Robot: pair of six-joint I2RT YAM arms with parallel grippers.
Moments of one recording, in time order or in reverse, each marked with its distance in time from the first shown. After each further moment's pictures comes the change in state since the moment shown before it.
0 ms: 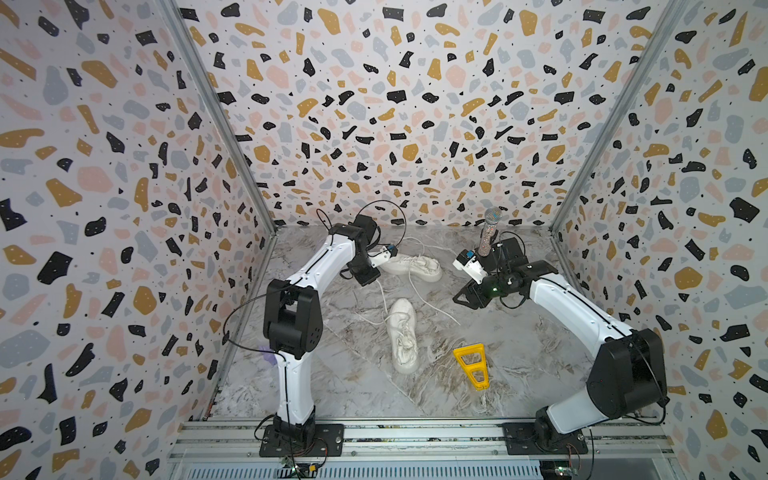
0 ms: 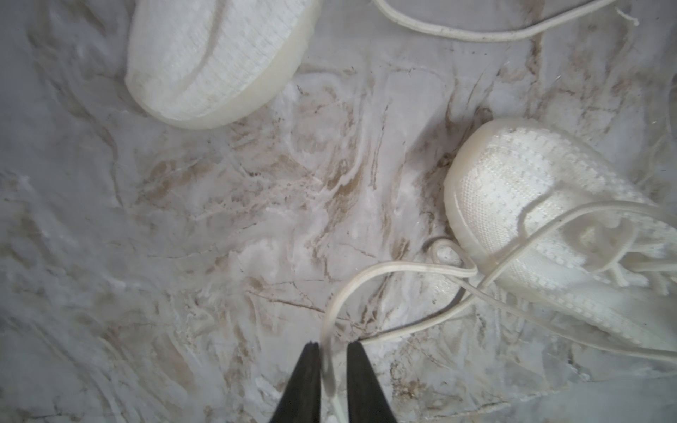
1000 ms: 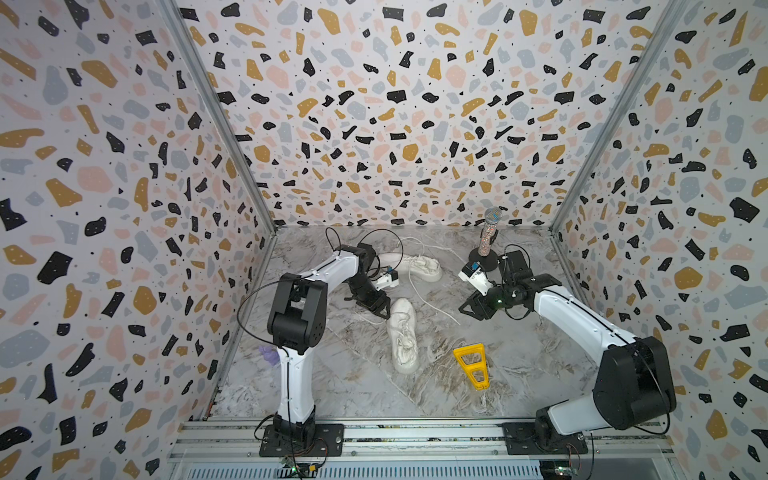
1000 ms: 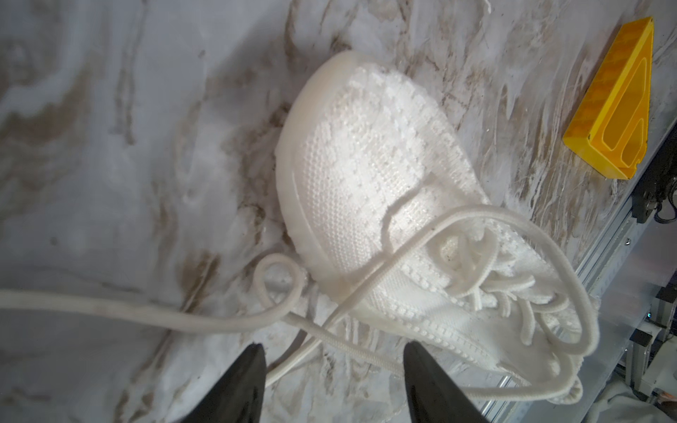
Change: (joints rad) left arm 0.006 0.034 -0.268 0.021 0.412 -0.185; right arm -0.031 -0.051 -0.131 0.078 0.019 -0.019
